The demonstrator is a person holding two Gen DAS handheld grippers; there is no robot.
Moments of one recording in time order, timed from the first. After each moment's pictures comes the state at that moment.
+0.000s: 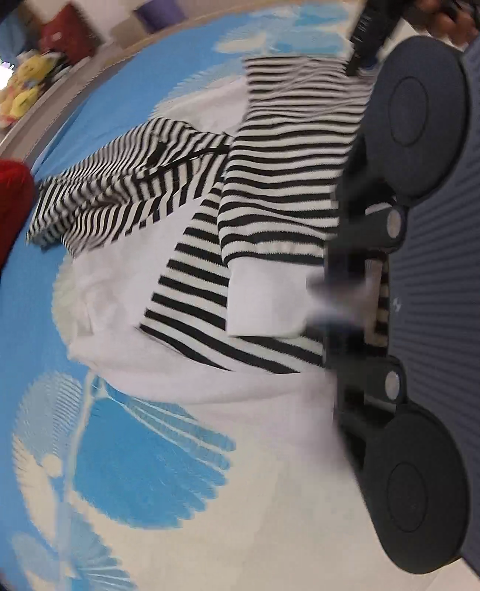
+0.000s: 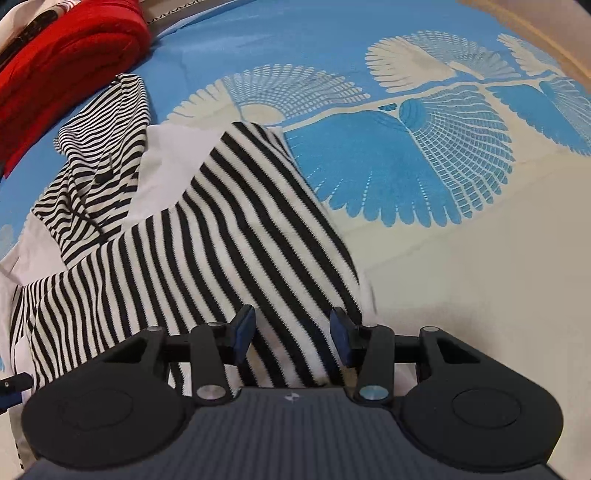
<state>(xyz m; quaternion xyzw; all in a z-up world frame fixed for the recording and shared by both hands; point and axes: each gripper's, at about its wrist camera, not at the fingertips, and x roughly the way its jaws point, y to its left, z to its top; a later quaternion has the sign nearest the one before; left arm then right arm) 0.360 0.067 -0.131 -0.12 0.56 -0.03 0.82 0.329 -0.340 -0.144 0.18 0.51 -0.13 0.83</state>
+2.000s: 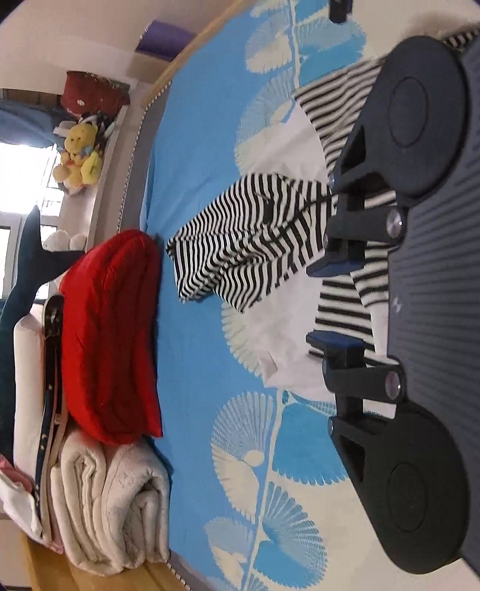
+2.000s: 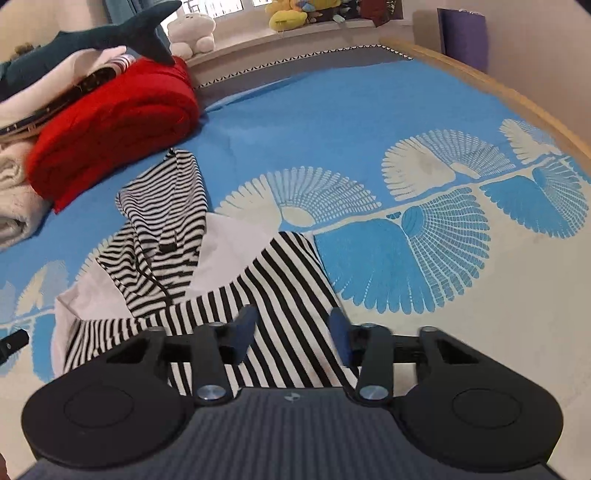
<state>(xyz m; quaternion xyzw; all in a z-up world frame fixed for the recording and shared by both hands) 0.325 0.007 -0.021 -0.01 0.36 -0.03 0.93 0.295 -0.345 -0.044 0.17 0.41 -0.08 0.89</state>
